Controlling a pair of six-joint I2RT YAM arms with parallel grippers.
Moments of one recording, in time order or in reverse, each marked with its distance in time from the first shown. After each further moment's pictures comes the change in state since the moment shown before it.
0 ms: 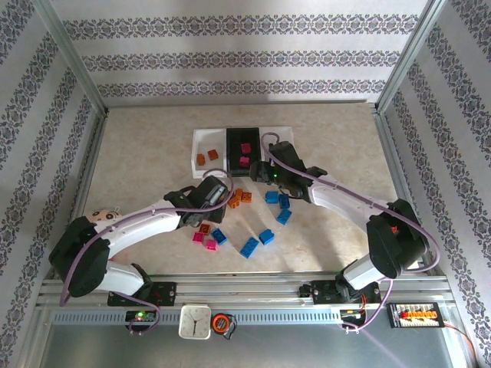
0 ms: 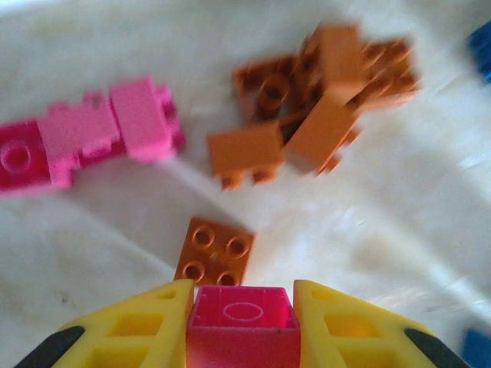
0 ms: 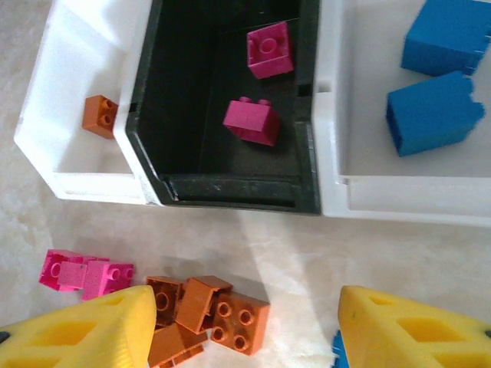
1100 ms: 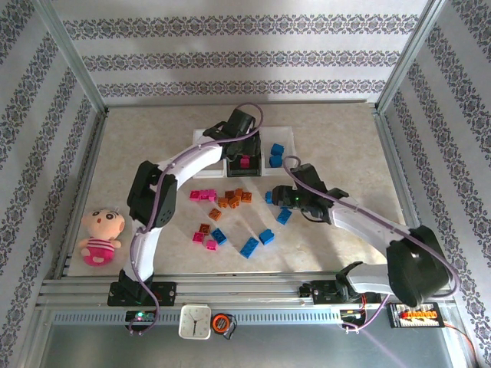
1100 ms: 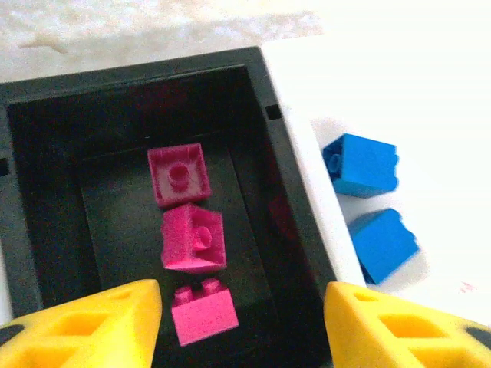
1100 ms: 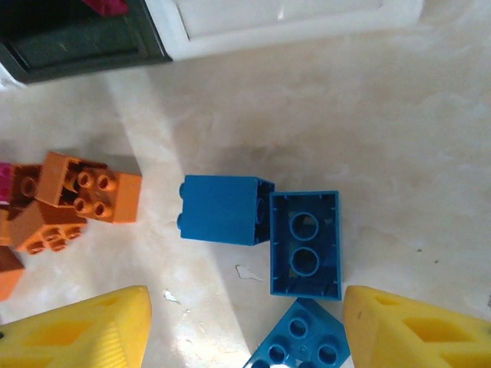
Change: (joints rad) left arm 0.200 0.706 0.901 -0.016 0.124 0.089; right arm -0.067 -0.187 -0.277 -0.083 -0.056 -0.034
